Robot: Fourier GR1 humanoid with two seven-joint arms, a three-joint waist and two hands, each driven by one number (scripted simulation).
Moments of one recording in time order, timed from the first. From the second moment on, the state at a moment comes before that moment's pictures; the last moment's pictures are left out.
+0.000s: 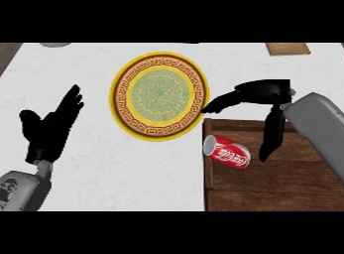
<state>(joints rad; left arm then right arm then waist) -0.22 0.44 -0.24 -1.41 0.32 0.24 0.12 -0.82 -0.52 0.53 -1.05 -0.09 0.94 -0.15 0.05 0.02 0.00</state>
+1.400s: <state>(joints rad) -0.22 0.41 -0.17 -1.34 0.28 0.19 0.10 -1.05 -0.46 1.00 -1.05 0.34 0.90 -0.28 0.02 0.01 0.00</state>
